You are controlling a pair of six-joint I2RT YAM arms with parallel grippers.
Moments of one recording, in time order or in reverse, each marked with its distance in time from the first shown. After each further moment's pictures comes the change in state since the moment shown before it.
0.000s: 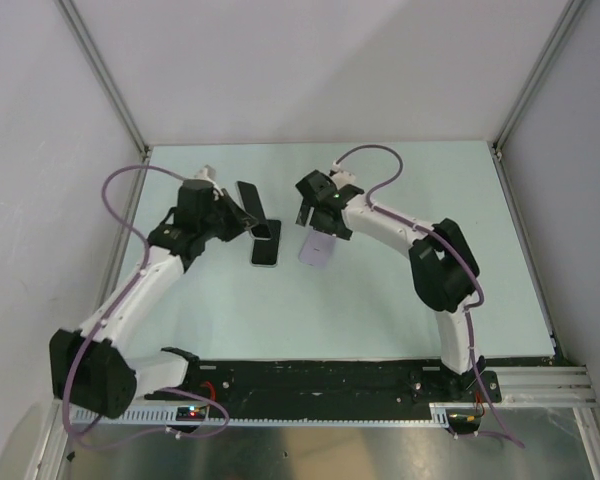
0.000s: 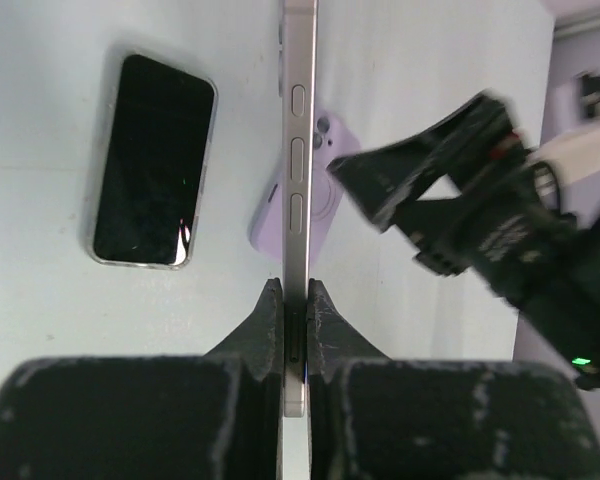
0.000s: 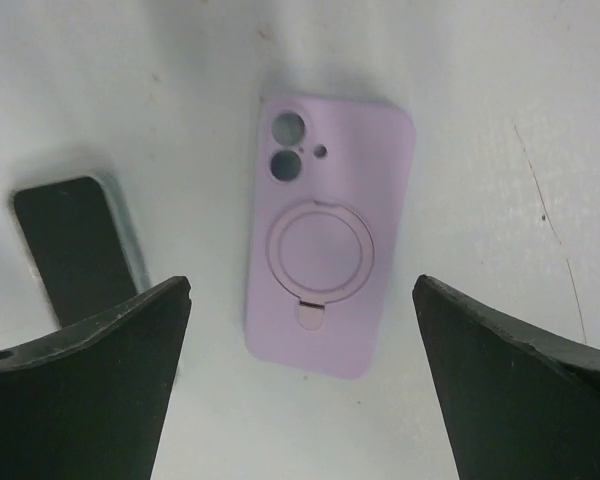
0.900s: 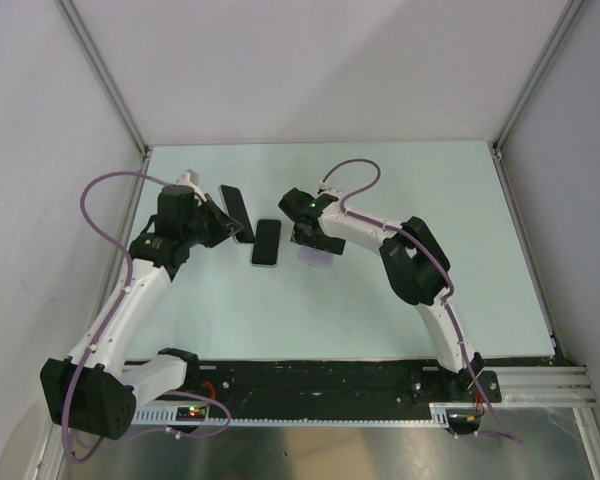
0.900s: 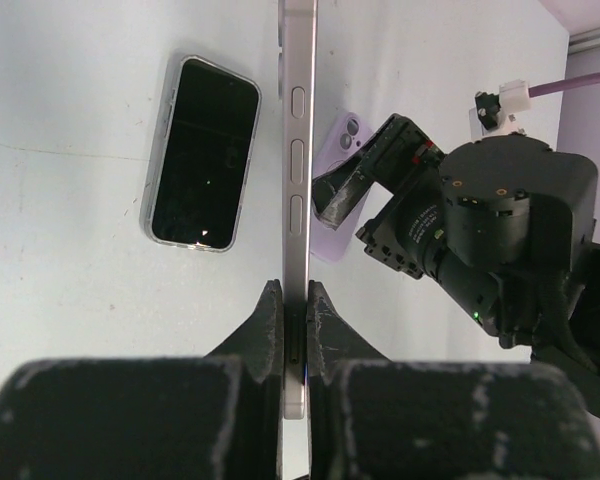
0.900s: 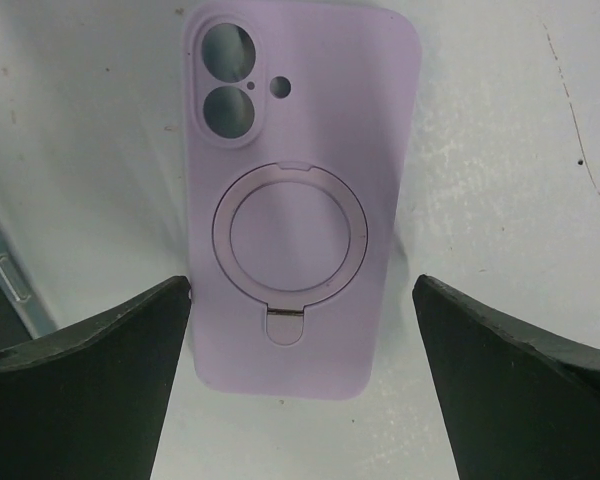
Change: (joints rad) left arm 0.107 -0.156 -0.014 -0.118 0.016 0.076; right arm 0.087 0.201 0.135 -0.193 0.088 0.101
